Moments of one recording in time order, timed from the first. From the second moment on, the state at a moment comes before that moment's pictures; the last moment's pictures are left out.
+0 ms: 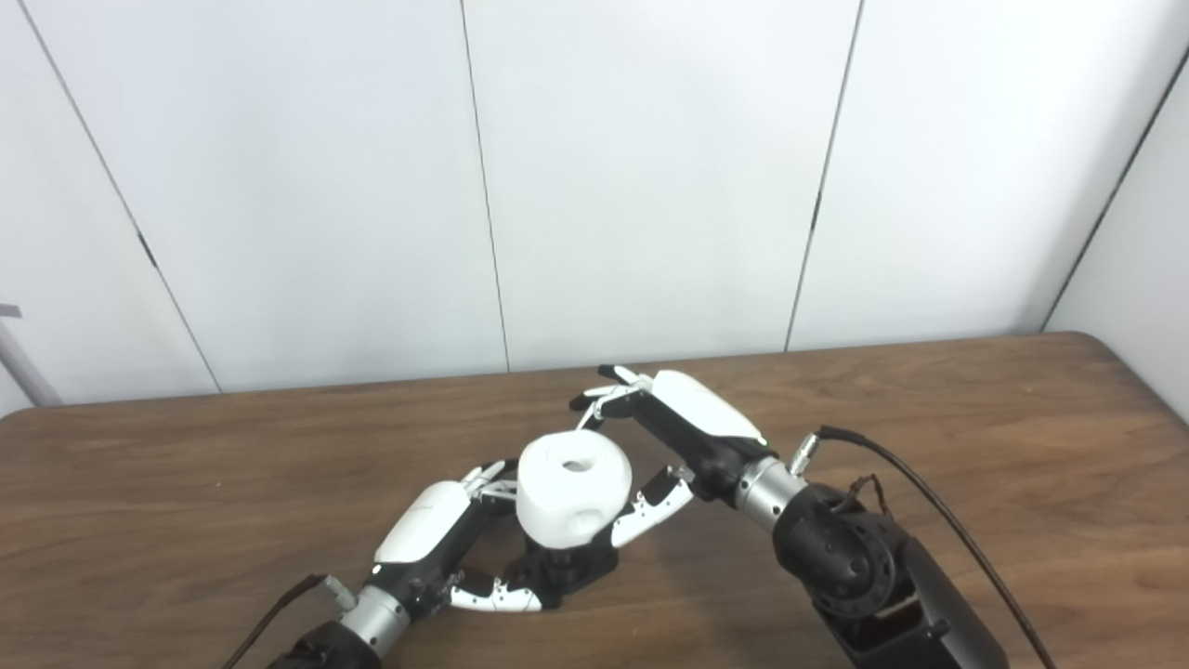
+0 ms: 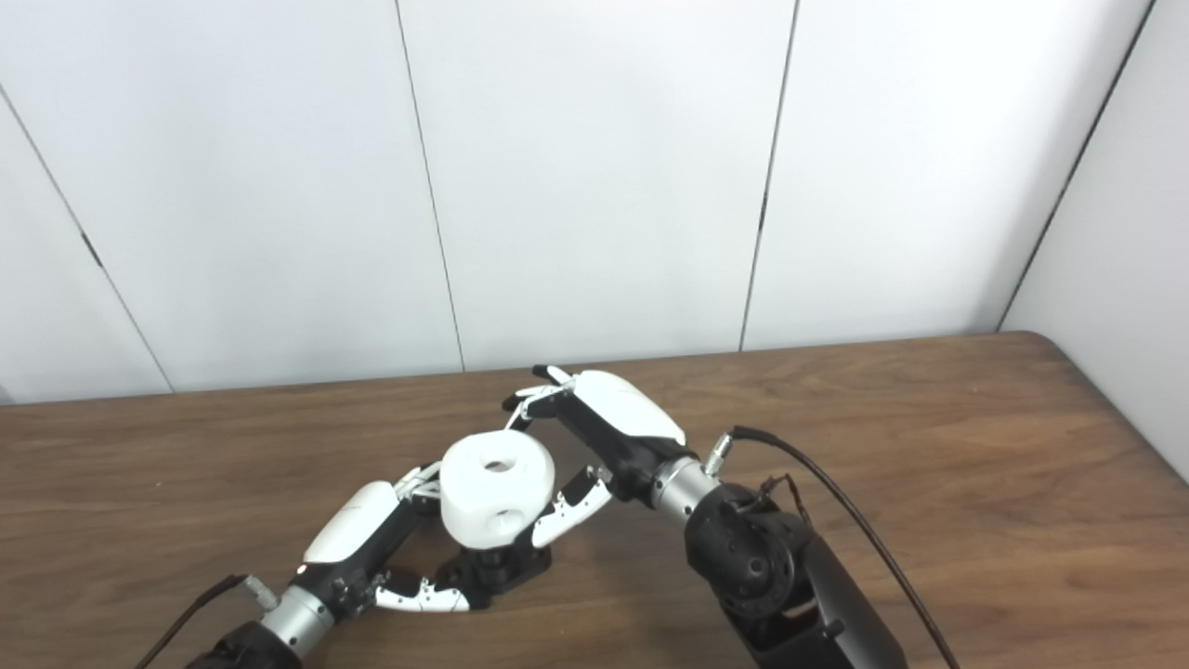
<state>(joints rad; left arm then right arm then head) -0.37 0.29 -0.35 0.35 0.55 -0.36 -0.04 -0.44 -0.25 0.33 -0.17 -0.57 0.23 0.34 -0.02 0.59</state>
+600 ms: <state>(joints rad) -0.36 0.27 -0.36 0.30 0.55 -0.32 -0.05 -0.42 -0.27 0.35 -0.12 -0.58 0.19 0.35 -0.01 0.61</state>
